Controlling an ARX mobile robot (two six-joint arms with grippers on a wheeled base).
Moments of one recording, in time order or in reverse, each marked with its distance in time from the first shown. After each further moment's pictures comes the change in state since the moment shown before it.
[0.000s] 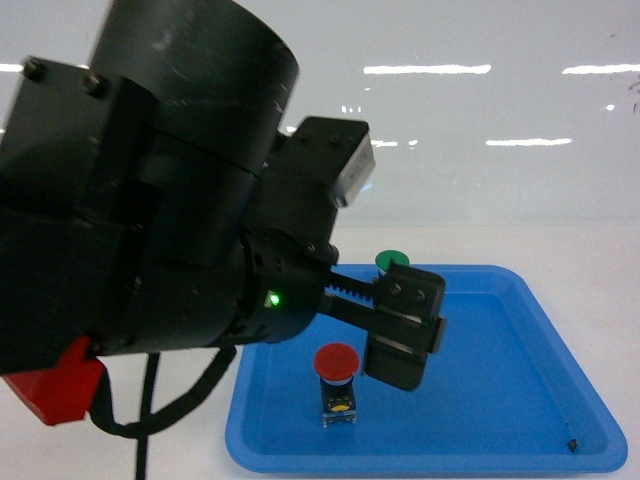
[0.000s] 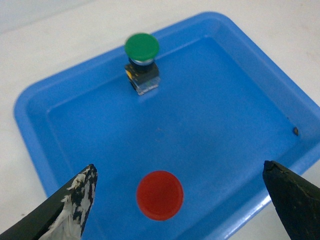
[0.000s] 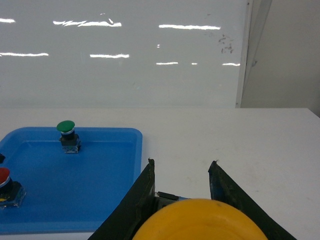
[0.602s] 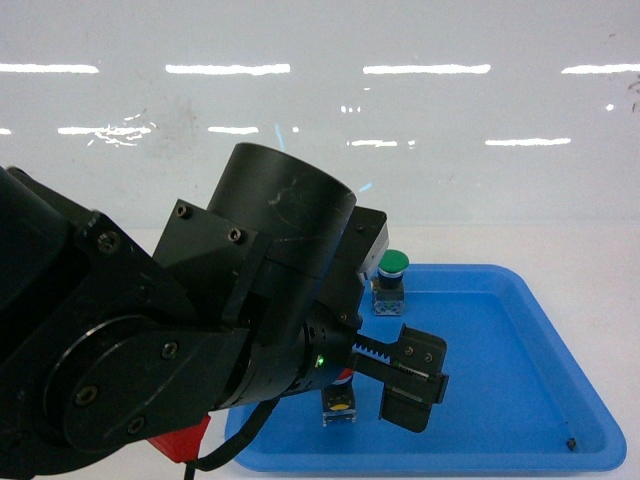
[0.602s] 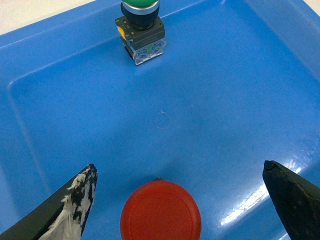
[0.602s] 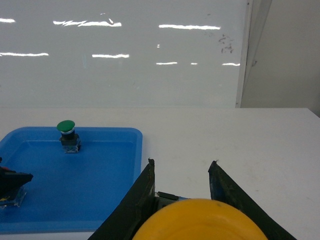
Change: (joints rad) left arm -0.019 0.243 0.072 0.102 -0.041 -0.028; right arm 0.000 0.000 0.000 0.000 0.000 0.000
